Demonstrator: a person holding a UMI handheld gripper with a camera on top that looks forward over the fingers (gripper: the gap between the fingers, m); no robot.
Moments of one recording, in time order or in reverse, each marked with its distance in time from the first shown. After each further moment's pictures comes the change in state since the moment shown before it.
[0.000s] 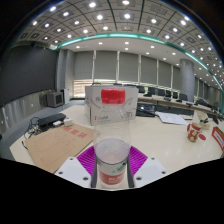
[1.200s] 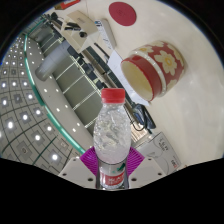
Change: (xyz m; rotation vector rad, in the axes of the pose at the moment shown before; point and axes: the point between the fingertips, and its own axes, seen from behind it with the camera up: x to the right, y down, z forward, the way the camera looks) arm 0.401 -0.155 0.107 0.100 -0.477 2.215
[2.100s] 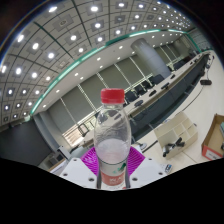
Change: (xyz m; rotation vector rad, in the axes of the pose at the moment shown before) arm -0.187 -0.114 -0.032 0.149 0.219 -1.596
